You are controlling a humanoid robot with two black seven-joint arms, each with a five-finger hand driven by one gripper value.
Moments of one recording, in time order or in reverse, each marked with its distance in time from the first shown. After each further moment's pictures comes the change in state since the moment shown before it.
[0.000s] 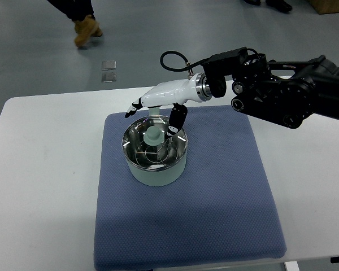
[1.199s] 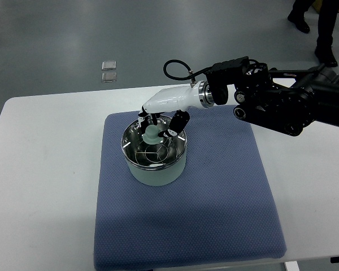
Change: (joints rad) left arm 0.001 0.000 0.000 0.001 -0.001 0.000 0.000; right arm -0.037 -0.007 -0.001 0.004 -0.043 -0.041 0.023
